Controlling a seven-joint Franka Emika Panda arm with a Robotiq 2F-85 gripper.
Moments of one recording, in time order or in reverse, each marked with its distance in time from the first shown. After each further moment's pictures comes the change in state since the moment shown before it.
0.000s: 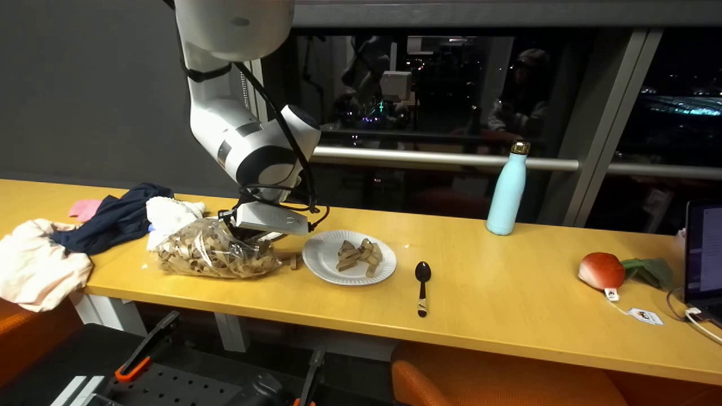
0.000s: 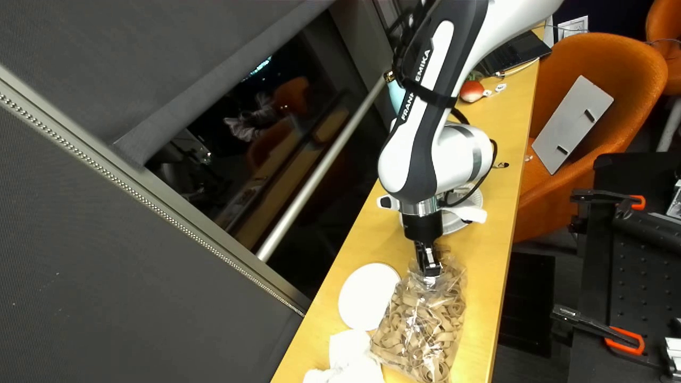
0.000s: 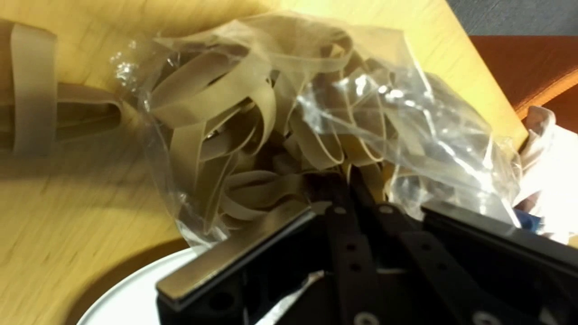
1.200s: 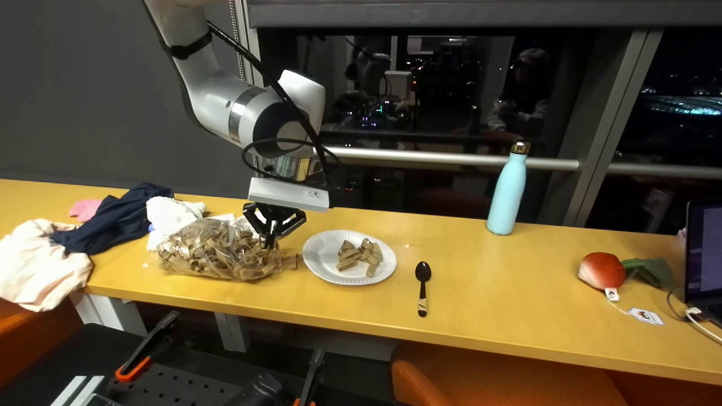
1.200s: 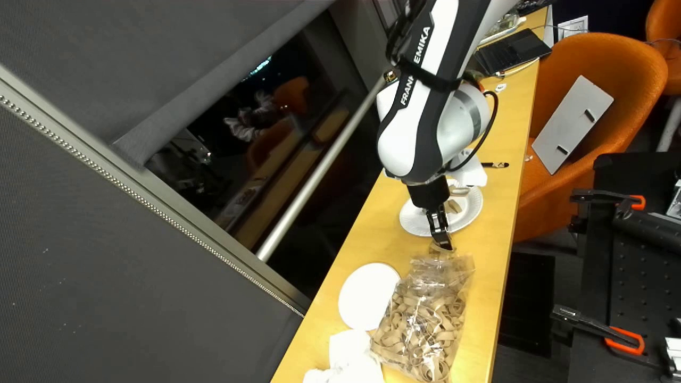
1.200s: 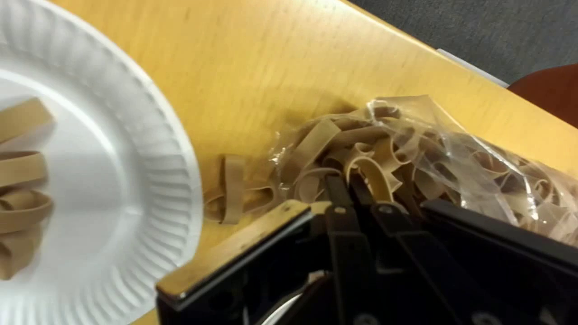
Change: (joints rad) arm 0.295 -0.221 -0.381 -0.027 -0.066 -0.131 0.293
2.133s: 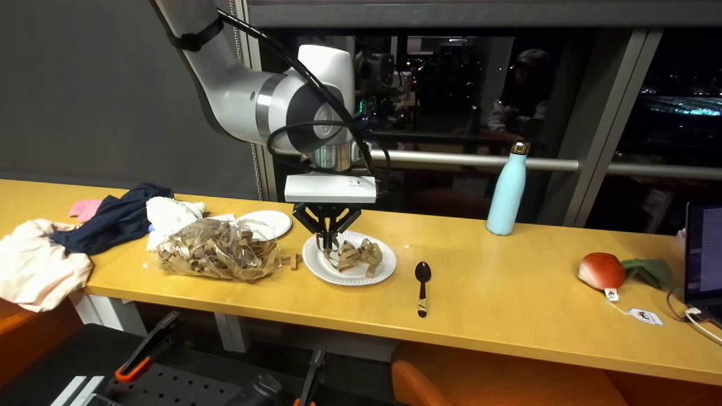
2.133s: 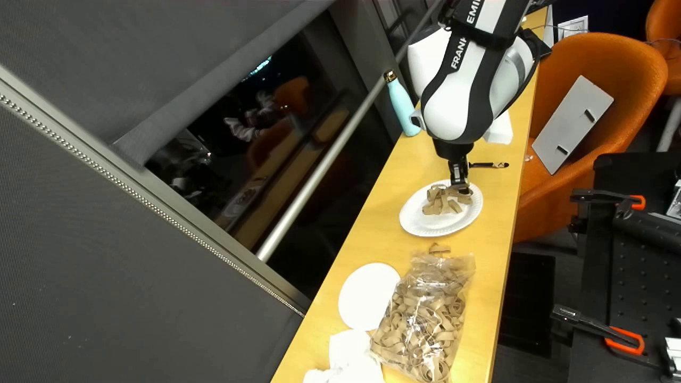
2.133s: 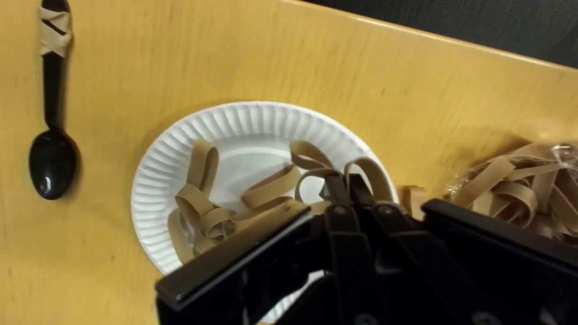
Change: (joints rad) arm 0.019 -0.139 -0.194 -0.144 -0.183 0.175 0.178
